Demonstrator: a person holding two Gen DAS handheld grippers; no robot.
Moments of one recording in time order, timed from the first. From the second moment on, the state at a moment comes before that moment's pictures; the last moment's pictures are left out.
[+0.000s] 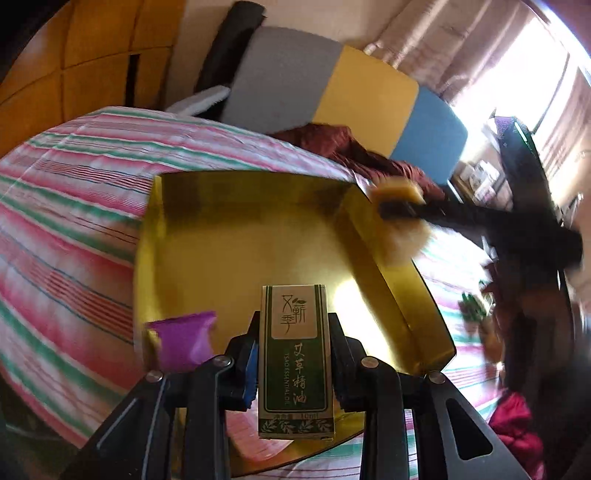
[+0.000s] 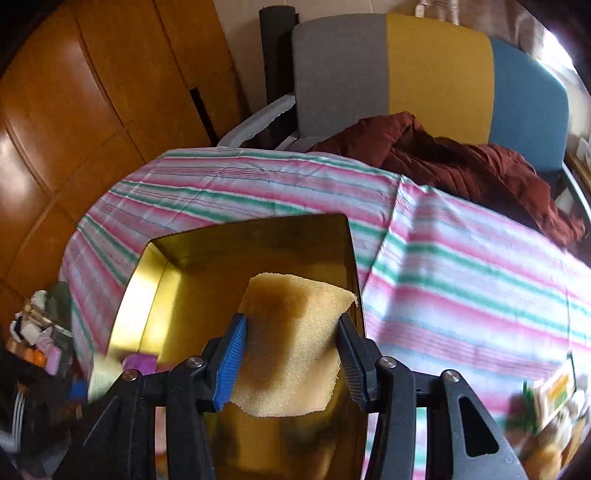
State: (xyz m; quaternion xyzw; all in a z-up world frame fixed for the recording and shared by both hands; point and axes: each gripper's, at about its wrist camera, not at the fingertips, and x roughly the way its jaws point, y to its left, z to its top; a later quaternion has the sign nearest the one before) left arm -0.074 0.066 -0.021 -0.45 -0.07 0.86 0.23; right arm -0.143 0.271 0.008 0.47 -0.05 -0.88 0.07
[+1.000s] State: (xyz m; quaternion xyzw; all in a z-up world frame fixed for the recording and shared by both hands) left arm -0.030 0.063 -0.006 -0.42 -0.03 0.89 0.18; right arm -0.055 0.283 0.001 0.45 -0.06 -0.89 0.02
